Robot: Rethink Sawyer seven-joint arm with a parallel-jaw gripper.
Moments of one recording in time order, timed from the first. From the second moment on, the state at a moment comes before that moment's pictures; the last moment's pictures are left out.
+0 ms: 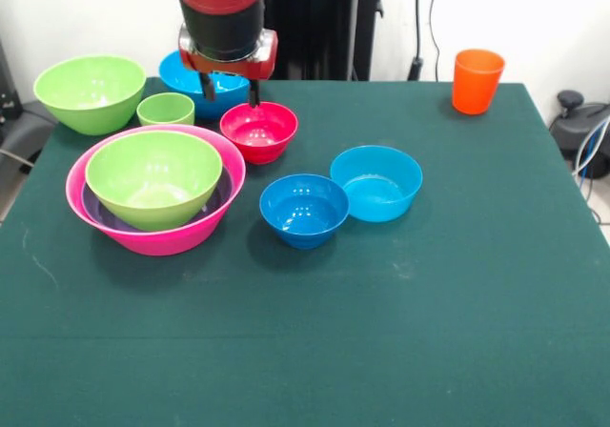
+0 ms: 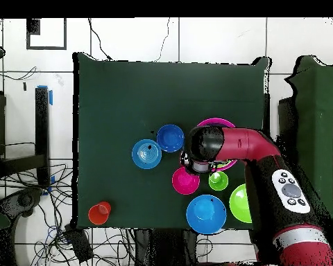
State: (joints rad) arm -0.61 -0.62 0.31 1.63 -0.46 1.01 1.85
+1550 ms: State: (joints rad) arm 0.05 -1.02 0.12 2.17 -0.18 0.64 2.22
